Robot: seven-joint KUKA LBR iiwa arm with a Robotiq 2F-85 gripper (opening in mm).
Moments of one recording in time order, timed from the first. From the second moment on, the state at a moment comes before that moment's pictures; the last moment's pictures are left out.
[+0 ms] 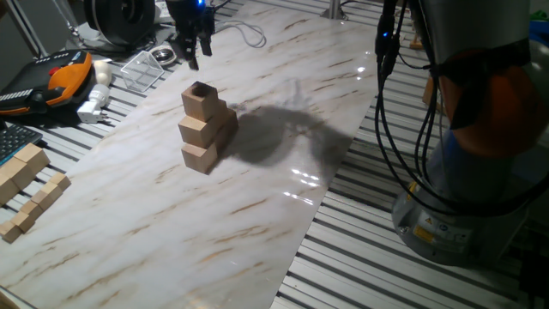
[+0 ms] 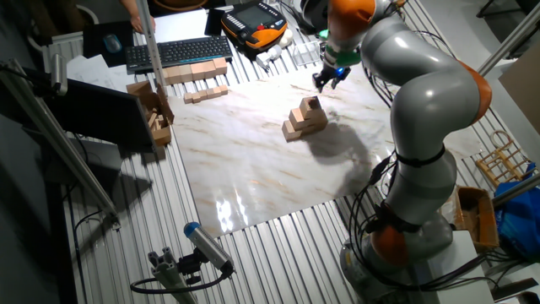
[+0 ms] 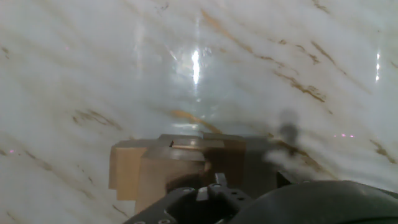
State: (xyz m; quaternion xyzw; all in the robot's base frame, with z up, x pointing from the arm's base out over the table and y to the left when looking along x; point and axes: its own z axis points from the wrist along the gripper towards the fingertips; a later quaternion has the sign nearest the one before) arm 0.597 -0.043 0.241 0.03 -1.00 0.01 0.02
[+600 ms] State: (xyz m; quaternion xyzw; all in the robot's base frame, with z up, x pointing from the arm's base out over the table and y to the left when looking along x) arm 0.597 -0.055 0.246 0.05 -1.00 0.01 0.02
